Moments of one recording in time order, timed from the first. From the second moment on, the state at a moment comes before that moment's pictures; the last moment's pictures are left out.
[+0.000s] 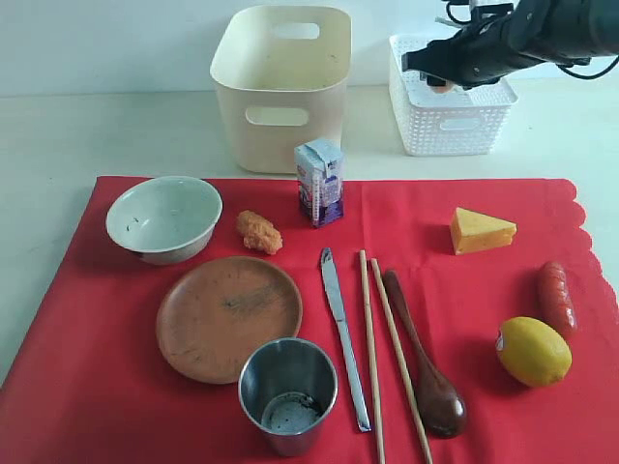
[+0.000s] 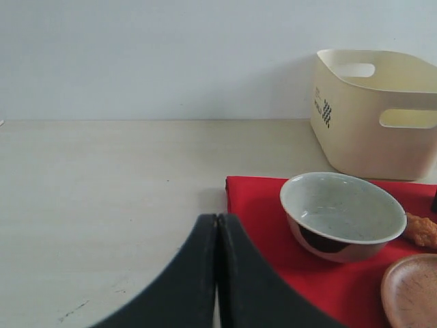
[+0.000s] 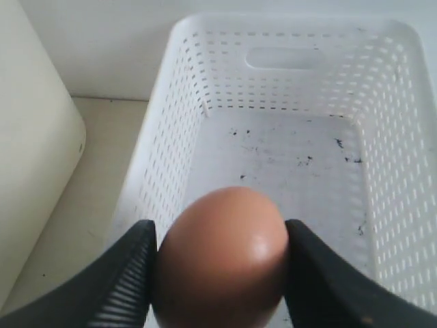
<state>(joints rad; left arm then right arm) -0.07 0.00 0.00 -0.01 0.24 0.00 0.14 2.22 -1.60 0.34 0.17 -0.26</state>
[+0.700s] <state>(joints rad) -0.07 0.00 0.00 -0.01 0.24 0.00 0.14 2.07 -1.60 0.30 0.48 -0.26</state>
